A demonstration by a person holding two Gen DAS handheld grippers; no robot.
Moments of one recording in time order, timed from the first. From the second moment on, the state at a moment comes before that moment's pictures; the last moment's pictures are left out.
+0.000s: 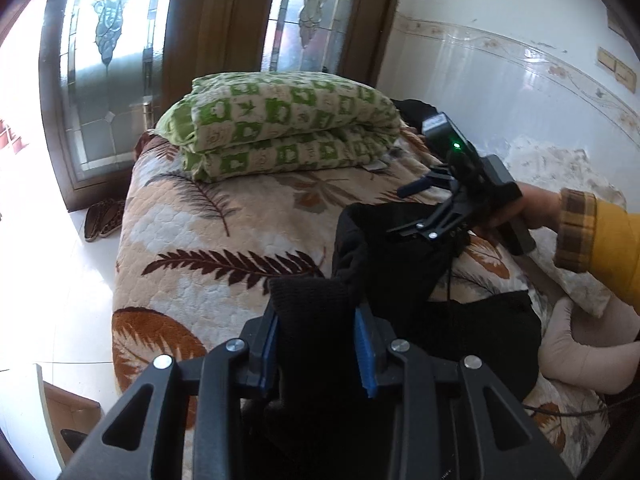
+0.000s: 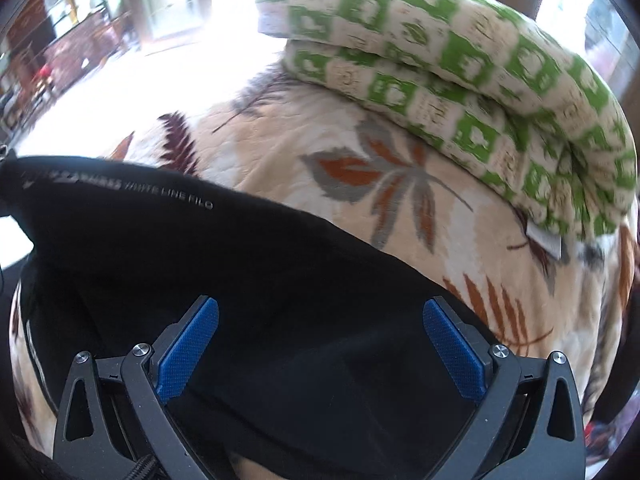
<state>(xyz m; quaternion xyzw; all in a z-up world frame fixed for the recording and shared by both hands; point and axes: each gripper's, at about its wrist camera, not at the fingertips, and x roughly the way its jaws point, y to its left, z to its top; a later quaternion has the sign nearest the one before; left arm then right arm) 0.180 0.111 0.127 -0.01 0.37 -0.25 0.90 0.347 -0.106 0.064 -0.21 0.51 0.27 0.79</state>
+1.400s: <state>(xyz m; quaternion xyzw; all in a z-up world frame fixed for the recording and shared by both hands) 0.165 0.094 0.084 0.07 0.43 -0.23 0.87 0.240 -0.094 0.065 -0.26 0.51 0.33 0.75</state>
